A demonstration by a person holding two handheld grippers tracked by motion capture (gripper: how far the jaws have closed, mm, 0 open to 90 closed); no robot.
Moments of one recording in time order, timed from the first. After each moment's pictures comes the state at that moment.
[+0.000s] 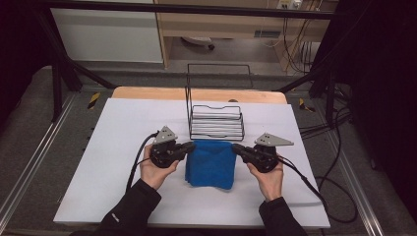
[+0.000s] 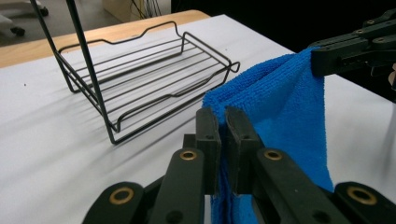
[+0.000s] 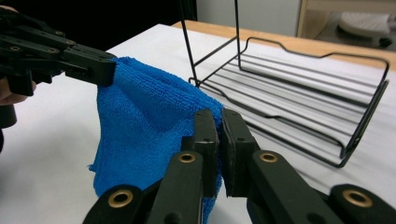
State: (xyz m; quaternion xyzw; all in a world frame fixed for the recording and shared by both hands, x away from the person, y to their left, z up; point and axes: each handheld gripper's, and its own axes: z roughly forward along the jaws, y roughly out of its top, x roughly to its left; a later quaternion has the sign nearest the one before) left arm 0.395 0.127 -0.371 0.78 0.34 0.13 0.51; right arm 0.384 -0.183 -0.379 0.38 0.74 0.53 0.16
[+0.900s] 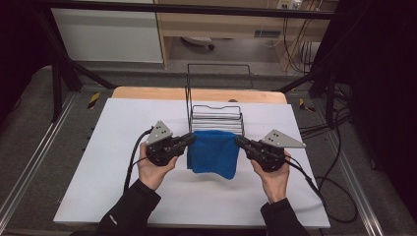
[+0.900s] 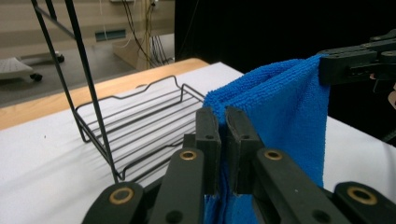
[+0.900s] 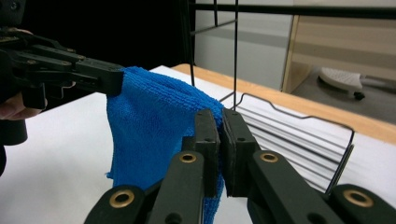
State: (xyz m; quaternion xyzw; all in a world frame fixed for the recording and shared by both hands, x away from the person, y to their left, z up) left arm 0.382 0.128 -0.339 0.74 0.32 0.18 0.57; right arm 0.364 -0.184 -0.338 0.34 0.72 0.57 0.22
